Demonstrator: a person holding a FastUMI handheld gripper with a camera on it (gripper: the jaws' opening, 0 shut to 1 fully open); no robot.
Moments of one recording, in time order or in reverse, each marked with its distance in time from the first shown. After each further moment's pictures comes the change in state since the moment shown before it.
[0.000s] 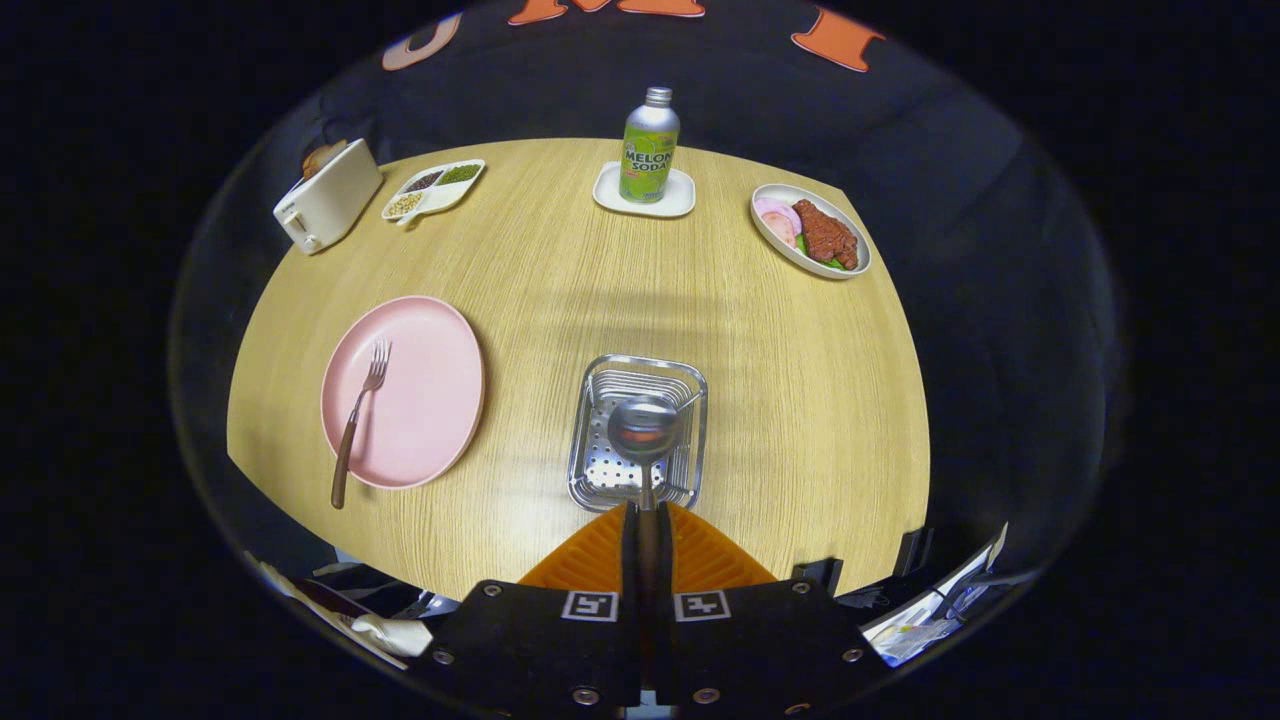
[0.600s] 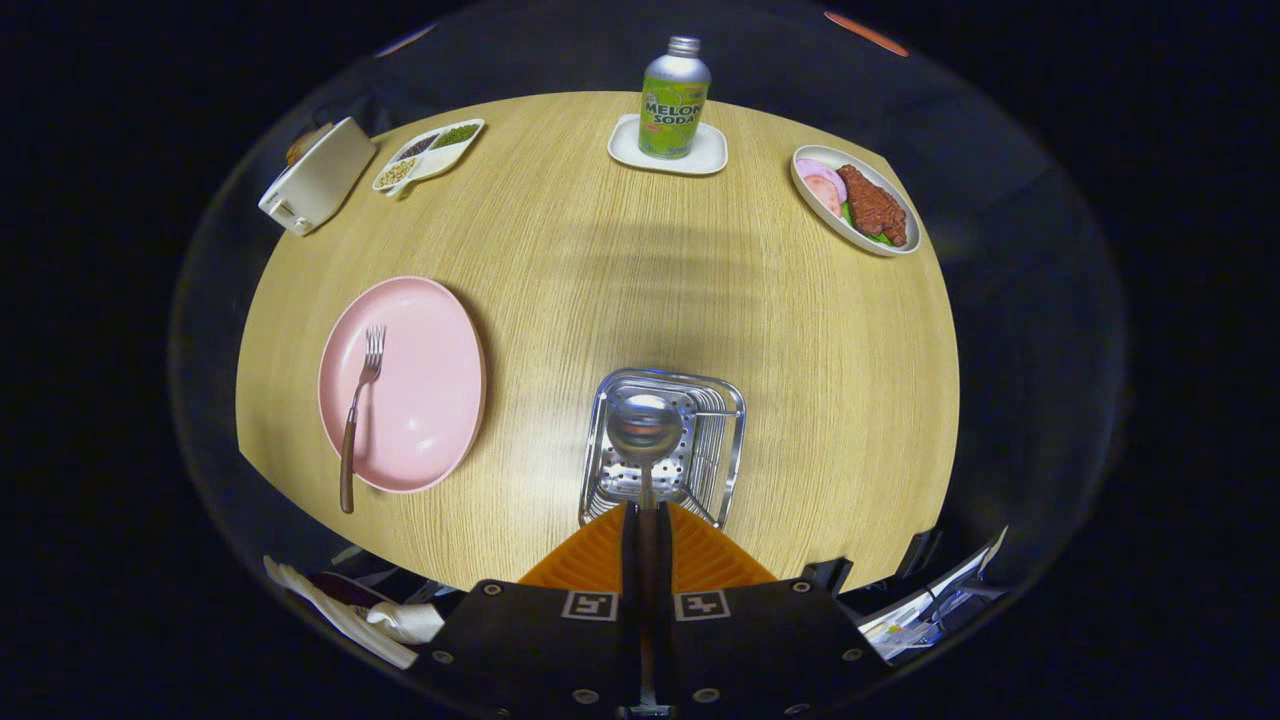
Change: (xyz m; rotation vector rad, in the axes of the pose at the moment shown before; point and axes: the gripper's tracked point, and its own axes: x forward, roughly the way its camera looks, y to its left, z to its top) arm 0.027 0.008 0.009 -0.027 0.191 0.048
